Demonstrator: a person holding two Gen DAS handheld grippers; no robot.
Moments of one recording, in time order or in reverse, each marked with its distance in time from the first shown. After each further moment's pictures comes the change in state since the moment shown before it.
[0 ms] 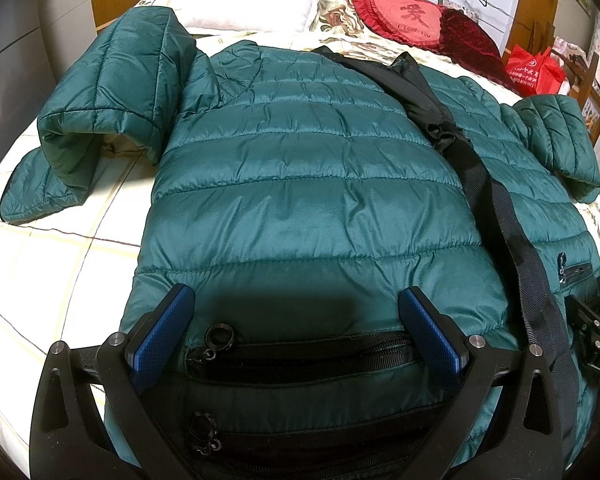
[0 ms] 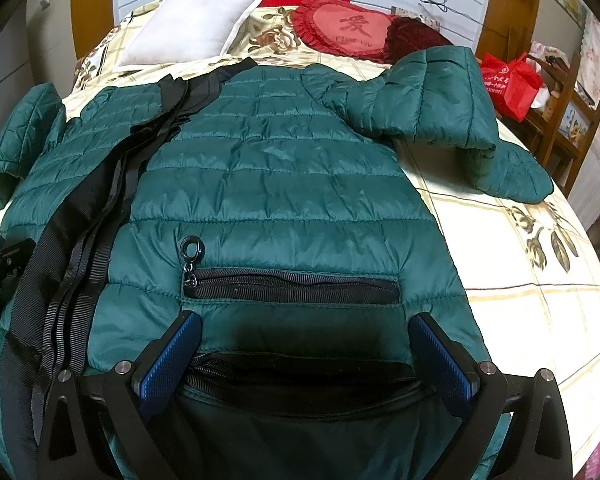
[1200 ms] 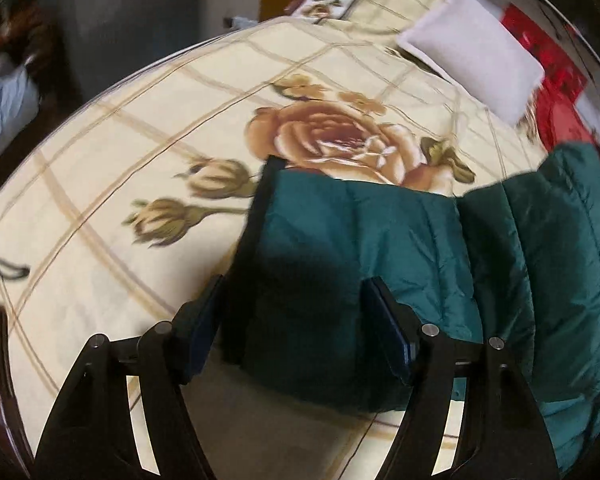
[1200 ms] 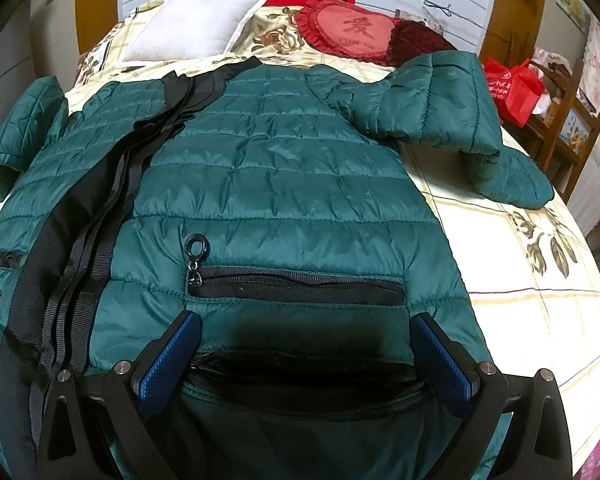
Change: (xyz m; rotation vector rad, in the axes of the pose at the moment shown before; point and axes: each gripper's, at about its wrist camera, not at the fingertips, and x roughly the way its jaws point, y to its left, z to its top) left arm 0.036 0.320 0.065 -0.426 -0.001 0.175; right arm 0.001 0.005 0.000 -0.026 -0.002 -0.009
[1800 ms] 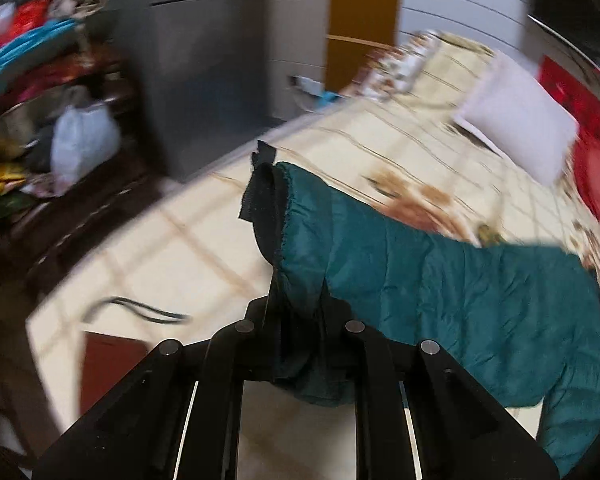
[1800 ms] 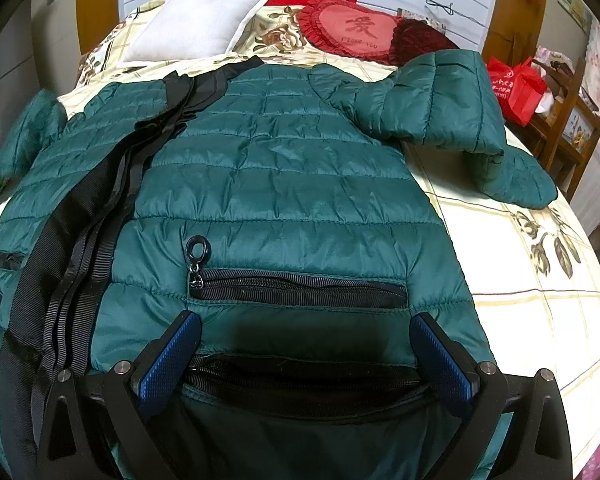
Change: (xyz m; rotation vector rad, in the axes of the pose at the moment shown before) left arm -0.096 0.074 0.027 -0.104 -0.193 0.211; right arm 0.002 0.001 0.001 0.001 0.004 0.010
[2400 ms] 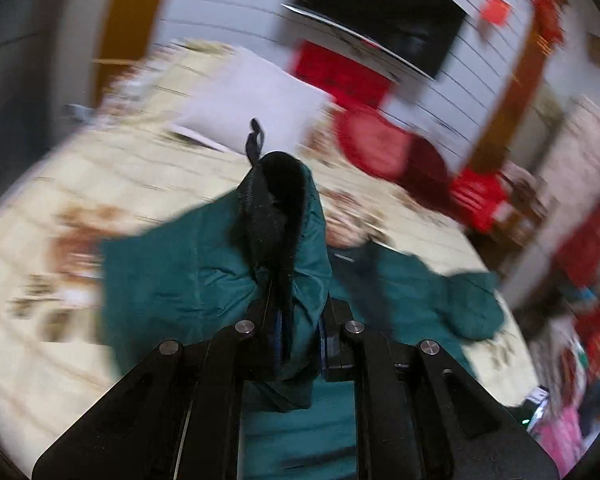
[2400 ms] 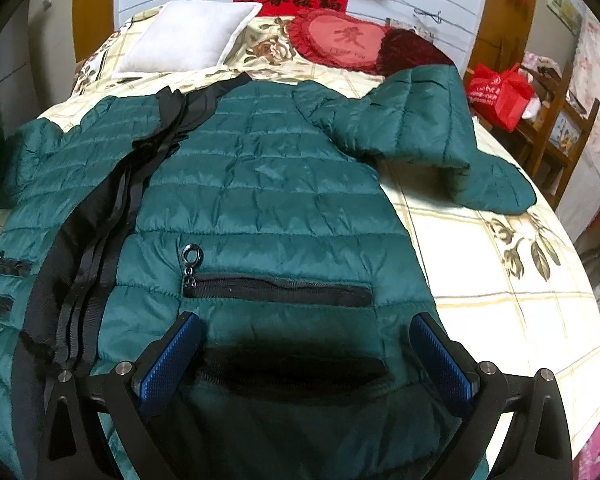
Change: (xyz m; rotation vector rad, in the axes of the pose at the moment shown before) left arm -0.148 -0.245 -0.028 0.278 0.038 -0.787; right arm -0.027 -0.012 0.003 0.016 -0.022 -0.029
